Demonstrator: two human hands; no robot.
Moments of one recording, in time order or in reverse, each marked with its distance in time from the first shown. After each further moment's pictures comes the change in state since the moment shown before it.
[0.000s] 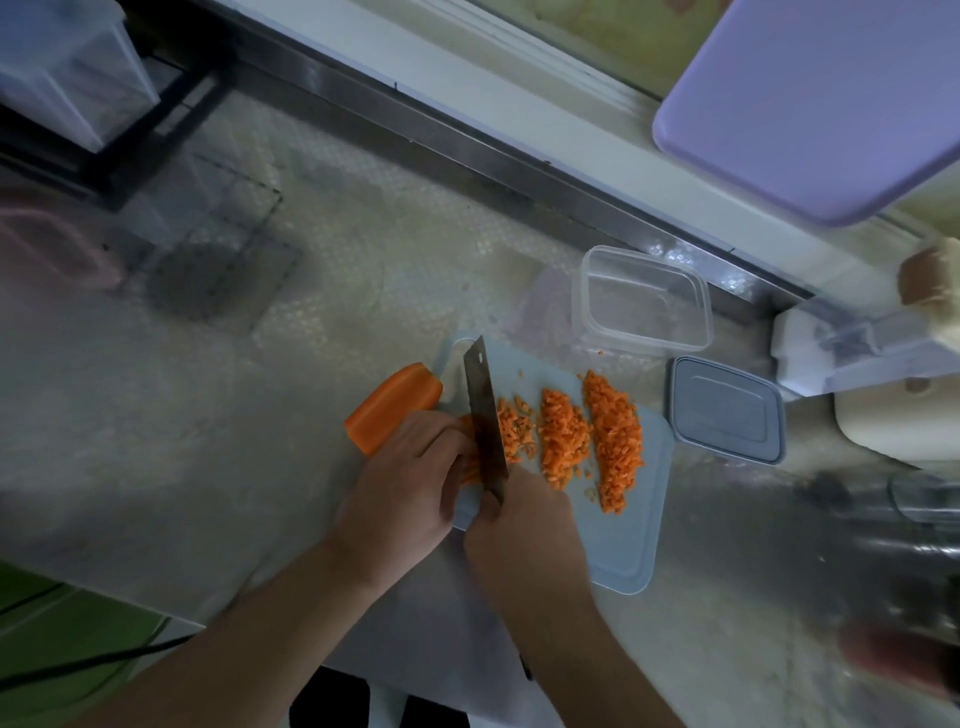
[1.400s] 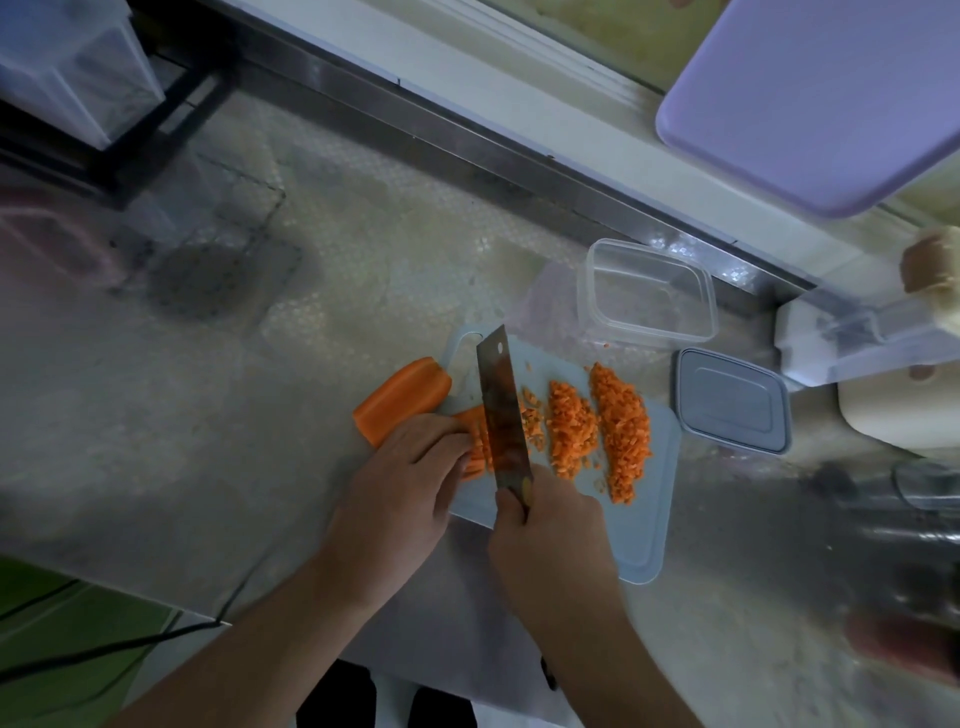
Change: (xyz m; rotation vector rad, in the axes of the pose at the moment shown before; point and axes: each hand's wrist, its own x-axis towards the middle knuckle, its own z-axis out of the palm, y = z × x) left_hand -0.016 0.001 -0.011 0.045 -0.003 -0.033; right_hand -0.013 0.007 -0.005 0.085 0.081 -0.043
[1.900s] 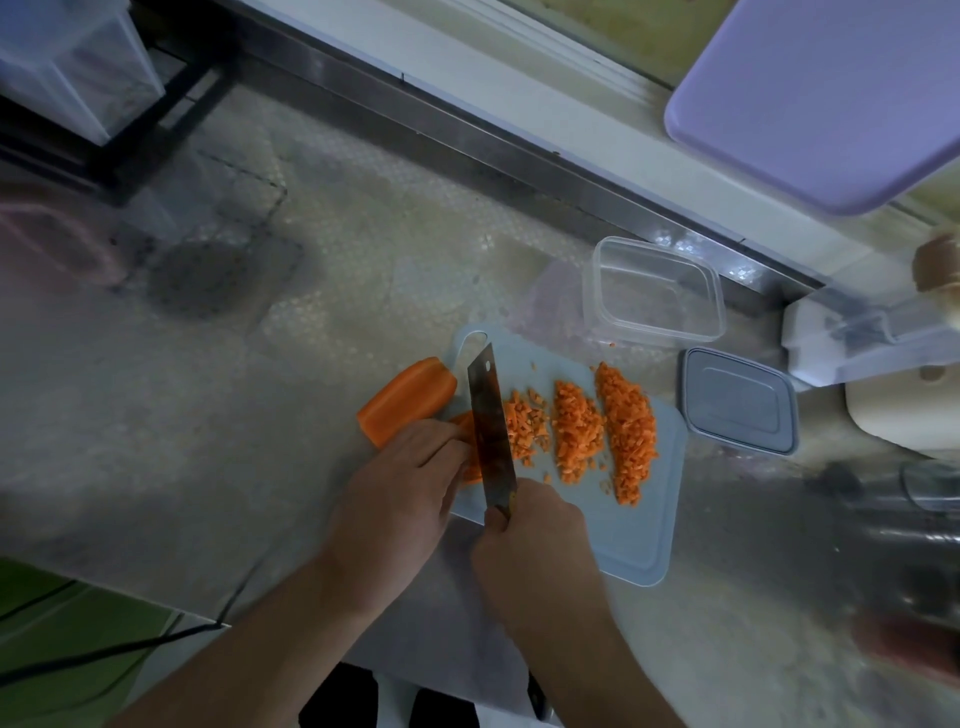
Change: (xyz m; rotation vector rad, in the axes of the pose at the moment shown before) left_hand -0.003 -0.003 -0.004 0.064 -0.027 0.040; right_hand -0.001 -0.009 0.011 -0.030 -0.148 0.119
